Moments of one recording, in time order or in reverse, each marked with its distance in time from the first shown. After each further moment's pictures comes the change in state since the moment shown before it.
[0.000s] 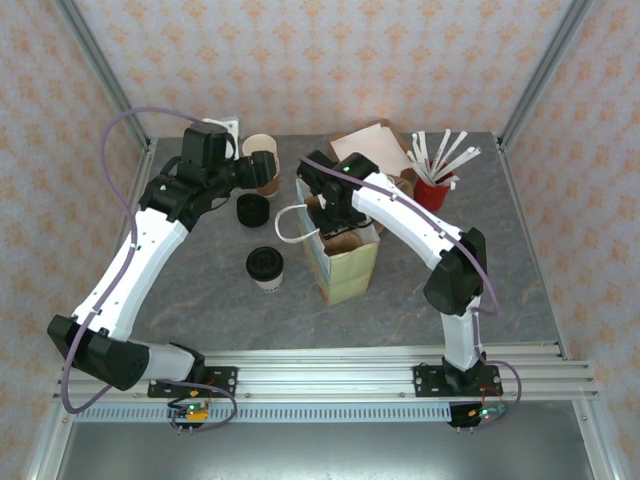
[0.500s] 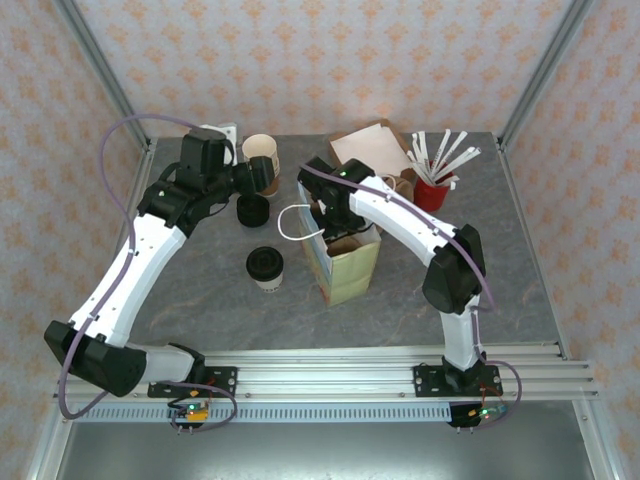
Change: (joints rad) left arm 0.000 -0.035 -0.043 0.004 0.000 -0.014; right arm -0.011 0.011 -0.089 0.064 -0.017 0.001
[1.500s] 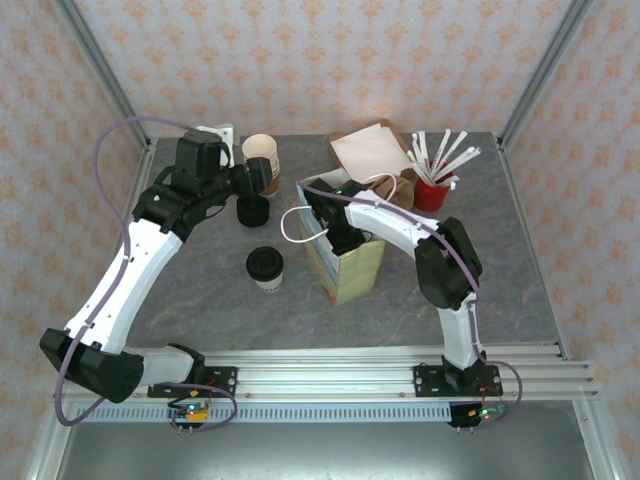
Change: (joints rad) left arm 0.000 -0.030 -0.013 0.000 0.004 0.000; right arm -0.029 0.036 -0.247 0.220 -0.052 0.013
